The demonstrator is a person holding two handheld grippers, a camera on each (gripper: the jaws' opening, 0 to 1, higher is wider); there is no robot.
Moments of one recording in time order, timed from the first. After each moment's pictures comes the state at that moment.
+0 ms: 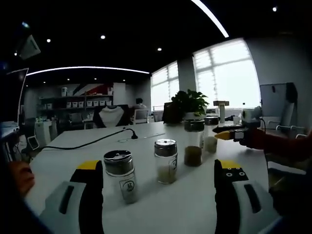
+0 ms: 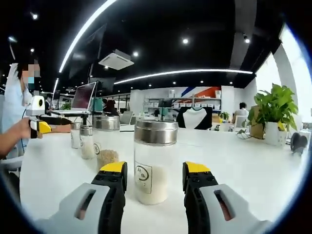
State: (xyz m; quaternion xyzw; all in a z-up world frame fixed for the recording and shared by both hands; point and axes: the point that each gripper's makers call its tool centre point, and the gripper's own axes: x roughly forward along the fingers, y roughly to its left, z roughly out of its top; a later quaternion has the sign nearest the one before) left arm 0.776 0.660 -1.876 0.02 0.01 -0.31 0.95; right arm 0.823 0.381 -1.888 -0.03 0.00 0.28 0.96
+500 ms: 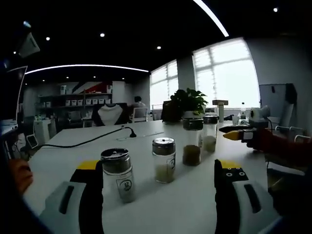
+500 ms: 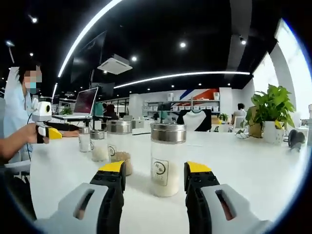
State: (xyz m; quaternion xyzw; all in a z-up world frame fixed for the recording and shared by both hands) left arm 0.776 0.658 -1.875 0.01 0.01 -0.31 0.95; right arm 0.791 0.397 -1.888 -0.03 0.00 0.28 0.96
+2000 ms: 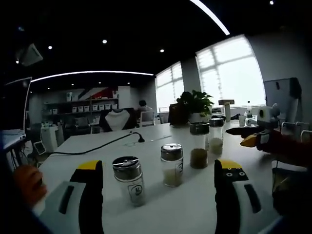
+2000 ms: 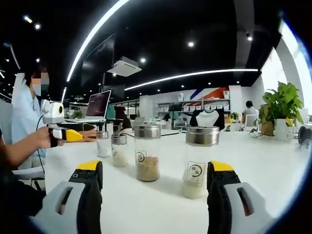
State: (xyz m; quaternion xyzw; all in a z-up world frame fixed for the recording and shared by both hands) left arm 0.774 0.667 -1.863 0.03 0.00 -0.28 0.96; right arm 0.769 0.438 -1.882 -0.01 -0.01 0.33 0.95
